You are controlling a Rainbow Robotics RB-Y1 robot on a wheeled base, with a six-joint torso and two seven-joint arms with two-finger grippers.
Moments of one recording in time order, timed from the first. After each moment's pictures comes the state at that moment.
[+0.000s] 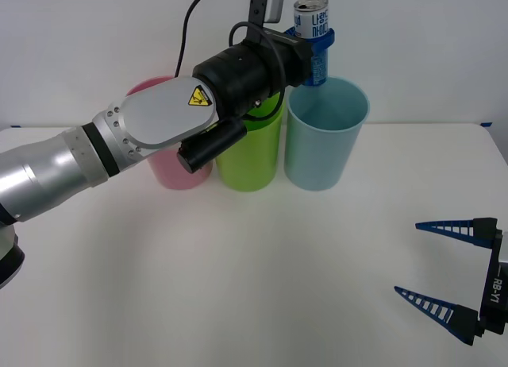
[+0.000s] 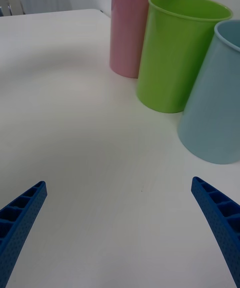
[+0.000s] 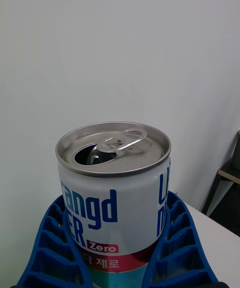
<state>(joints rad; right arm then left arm) 0.32 -0.48 -0.44 -2.03 1.43 -1.34 -0.14 -1.11 0.56 -0.99 -1.33 -1.12 0.13 0.82</state>
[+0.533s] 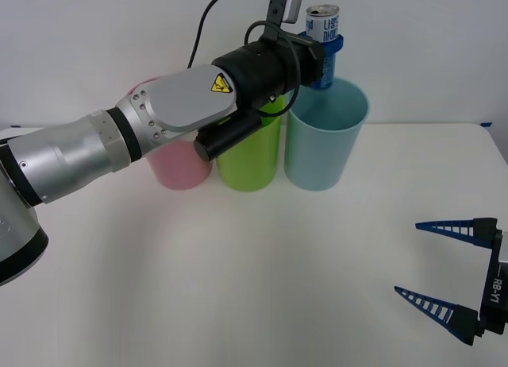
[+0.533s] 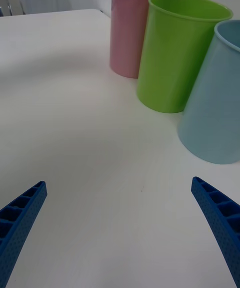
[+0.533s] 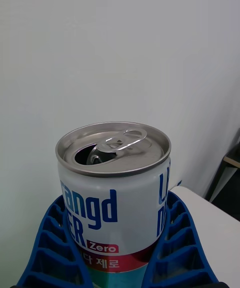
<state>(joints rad) 0.32 -0.48 -0.44 -2.03 1.43 -1.34 -0.14 -1.20 0.48 -1.04 -1.15 -1.06 0.10 0.79</state>
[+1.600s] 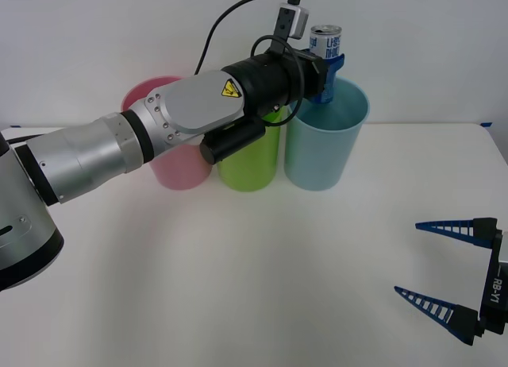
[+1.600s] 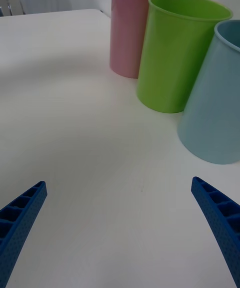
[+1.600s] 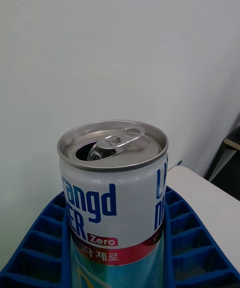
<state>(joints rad) 0.32 -0.48 -0.44 -2.03 1.43 -1.34 -0.14 -1.22 0.44 -1.08 -1.07 -1.04 0.04 0.81</state>
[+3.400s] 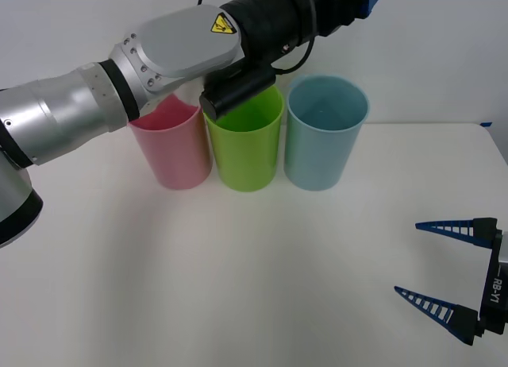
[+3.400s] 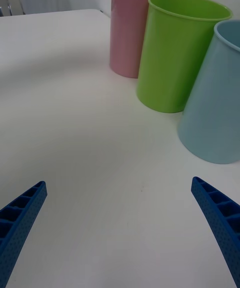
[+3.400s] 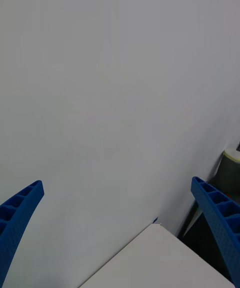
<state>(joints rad) 0.32 -0.48 -0.44 -2.03 1.43 -1.34 -0.14 -1.33 0.56 -1.04 -1.24 -0.80 0.09 0.76</state>
